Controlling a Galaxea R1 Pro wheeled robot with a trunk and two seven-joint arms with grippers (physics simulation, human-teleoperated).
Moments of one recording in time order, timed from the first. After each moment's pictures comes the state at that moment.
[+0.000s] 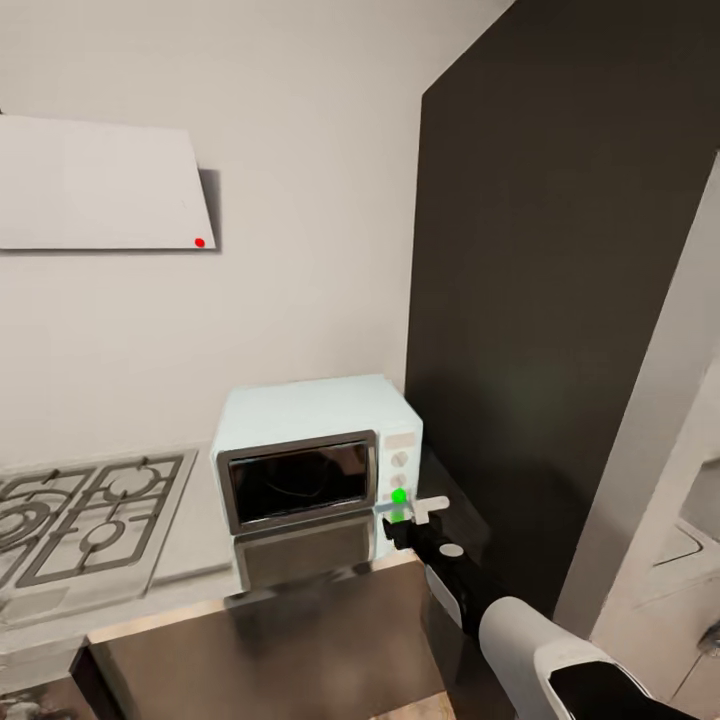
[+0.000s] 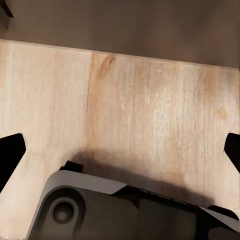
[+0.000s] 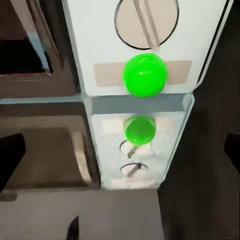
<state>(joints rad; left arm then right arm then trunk) -0.01 -0.09 0.33 -0.33 0.02 -0.25 -0.07 -0.78 0.16 0.10 -0.26 0.04 -0.09 0.03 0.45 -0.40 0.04</state>
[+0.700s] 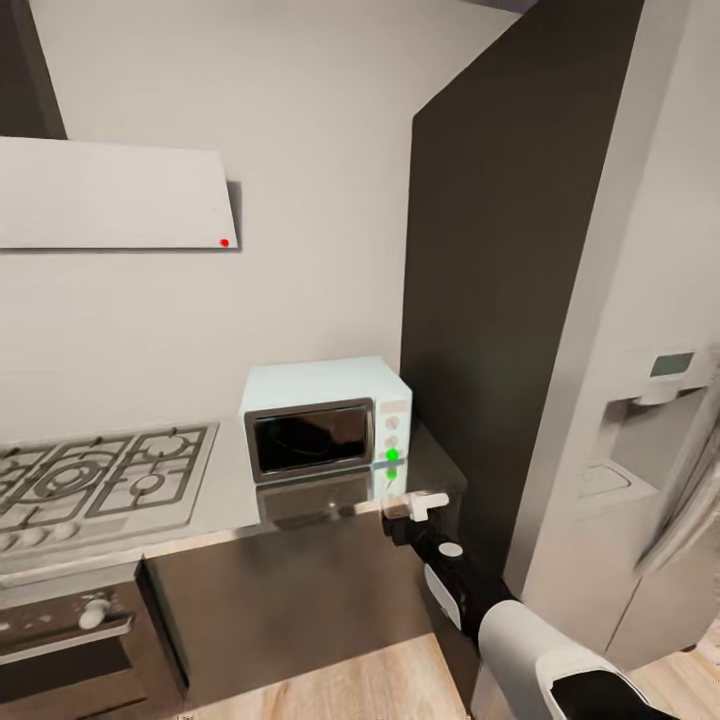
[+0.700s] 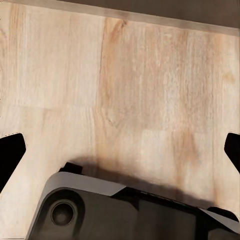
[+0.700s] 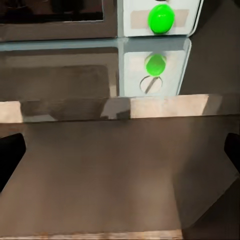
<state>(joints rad) -0.02 -0.09 0.33 -0.33 0.02 -0.25 -0.07 -0.76 0.16 0.10 -0.31 0.04 -0.10 0.02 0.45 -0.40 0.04</state>
